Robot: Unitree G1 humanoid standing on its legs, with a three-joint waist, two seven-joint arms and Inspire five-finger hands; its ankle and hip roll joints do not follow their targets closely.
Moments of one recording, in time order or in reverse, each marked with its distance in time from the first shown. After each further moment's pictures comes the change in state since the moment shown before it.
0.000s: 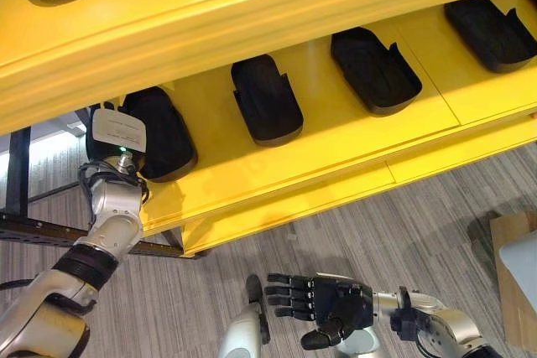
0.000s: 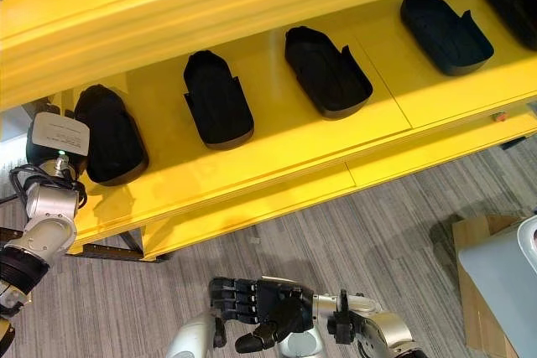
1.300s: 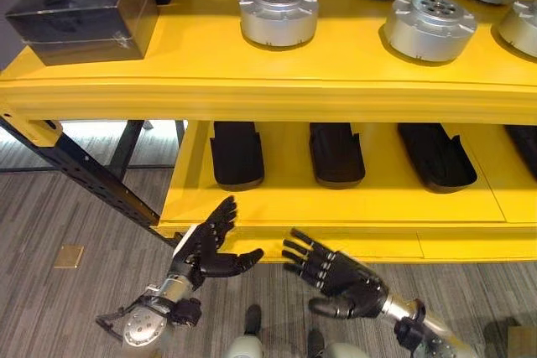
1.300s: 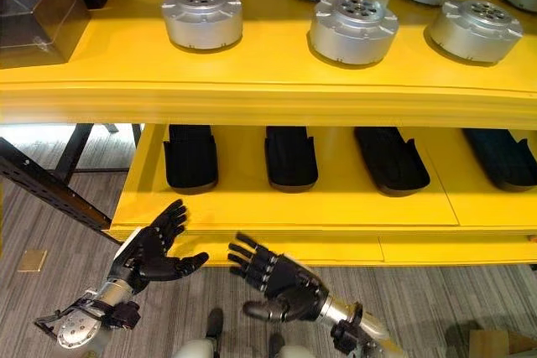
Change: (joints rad) left arm 0.822 -0.507 0.519 -0.446 -1.739 -0.785 -0.264; right arm 0.142 0.159 -0.235 0.011 0.134 -0.258 -0.069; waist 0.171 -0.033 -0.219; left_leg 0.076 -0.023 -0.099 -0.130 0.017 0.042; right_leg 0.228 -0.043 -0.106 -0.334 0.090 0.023
